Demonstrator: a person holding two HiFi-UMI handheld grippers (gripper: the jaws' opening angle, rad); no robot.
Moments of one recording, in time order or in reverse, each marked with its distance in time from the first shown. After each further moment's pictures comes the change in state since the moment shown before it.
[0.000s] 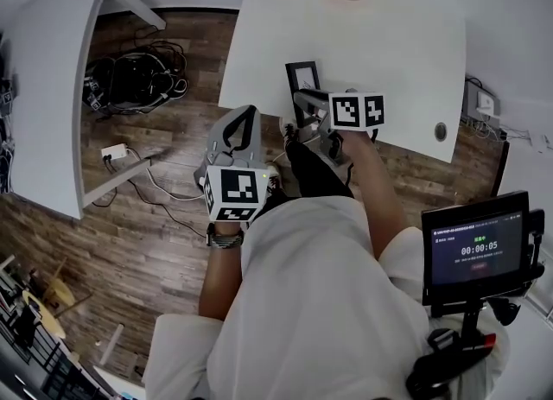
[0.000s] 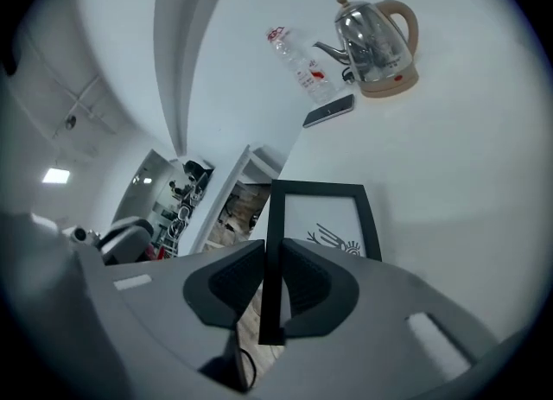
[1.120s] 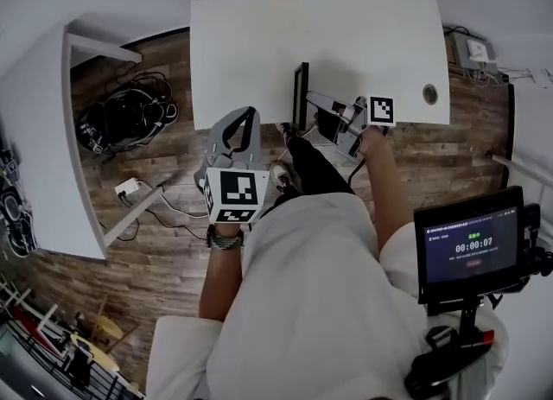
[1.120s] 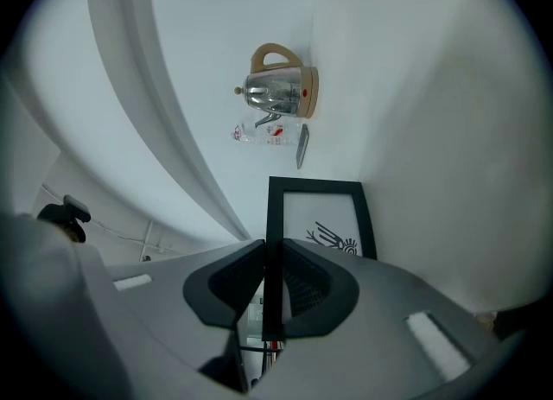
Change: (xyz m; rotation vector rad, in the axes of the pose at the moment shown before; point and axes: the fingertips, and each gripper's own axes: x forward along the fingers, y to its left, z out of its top) left arm 0.046 -0.052 0.031 0.143 0.004 -0.197; right arm -0.079 -0.057 -0.003 0.549 -0.366 0.547
